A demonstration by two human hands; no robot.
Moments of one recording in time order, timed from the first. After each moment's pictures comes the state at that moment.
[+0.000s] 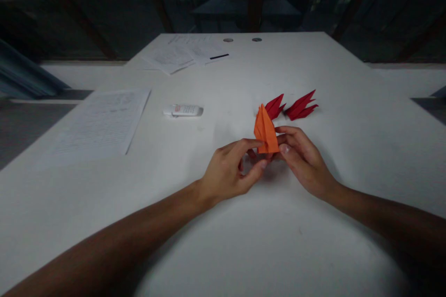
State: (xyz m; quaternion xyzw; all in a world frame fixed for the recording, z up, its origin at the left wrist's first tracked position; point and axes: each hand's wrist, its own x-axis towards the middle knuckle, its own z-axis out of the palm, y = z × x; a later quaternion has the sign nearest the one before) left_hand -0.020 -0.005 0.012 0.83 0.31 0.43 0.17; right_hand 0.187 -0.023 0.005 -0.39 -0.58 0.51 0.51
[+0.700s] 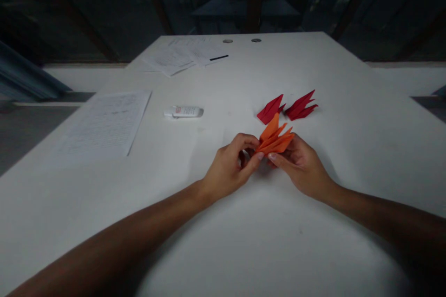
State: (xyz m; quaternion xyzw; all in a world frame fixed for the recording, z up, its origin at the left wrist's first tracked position) left_hand -0.017 -0.001 0.007 0.78 0.35 0.42 0.31; right_hand 0.186 -0.023 -0.007 -0.42 -0.59 0.49 0.49
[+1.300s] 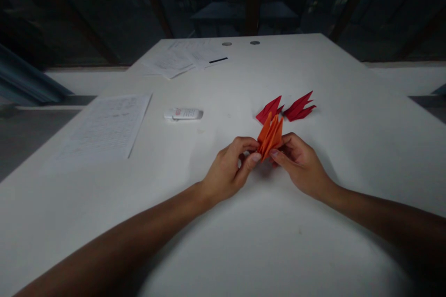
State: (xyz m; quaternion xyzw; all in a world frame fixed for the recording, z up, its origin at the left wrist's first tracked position) left_hand -0.021 -0.002 0.010 0.81 0.31 0.43 0.26; right_hand 0.187 -0.020 -0.007 -0.44 -0.56 0.49 0.51
